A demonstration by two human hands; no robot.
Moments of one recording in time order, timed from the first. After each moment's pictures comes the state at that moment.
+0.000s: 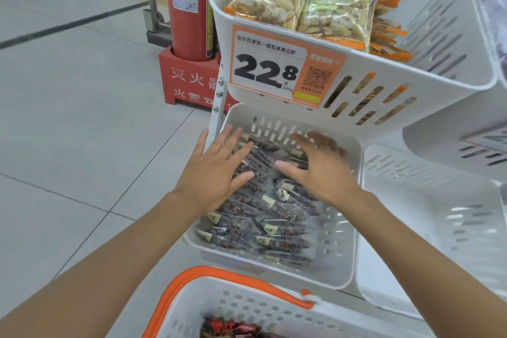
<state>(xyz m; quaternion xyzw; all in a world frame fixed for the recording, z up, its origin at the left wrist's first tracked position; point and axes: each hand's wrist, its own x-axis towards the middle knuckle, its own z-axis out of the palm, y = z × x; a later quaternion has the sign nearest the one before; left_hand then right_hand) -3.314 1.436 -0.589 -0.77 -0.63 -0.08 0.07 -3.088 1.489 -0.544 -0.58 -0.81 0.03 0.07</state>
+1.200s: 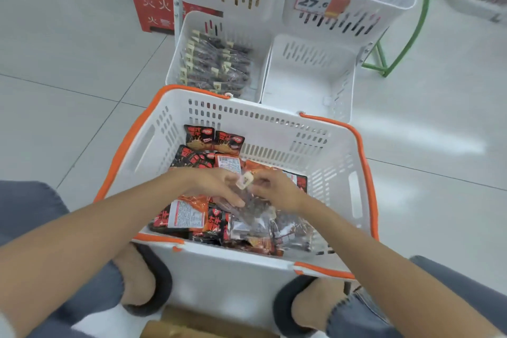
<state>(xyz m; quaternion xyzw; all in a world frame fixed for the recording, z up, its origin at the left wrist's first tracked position) -3.159 1.114 -0.552 -0.57 -0.53 0.01 -0.63 -2.957 1.107 -0.557 -0.51 -0.74 0.43 0.07</state>
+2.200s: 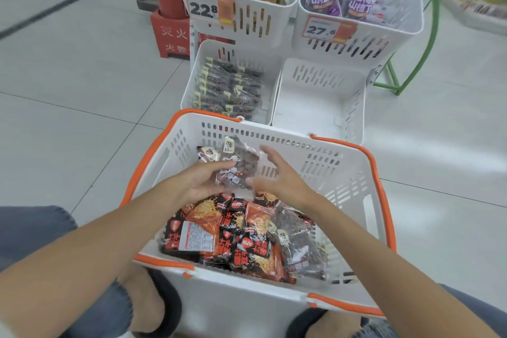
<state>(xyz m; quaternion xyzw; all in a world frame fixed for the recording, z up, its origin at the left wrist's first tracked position) -3.188 1.139 -0.540 -0.18 -0.50 -0.39 -0.75 -2.981 1.138 -0.514 -0.50 -0.68 0.50 0.18</state>
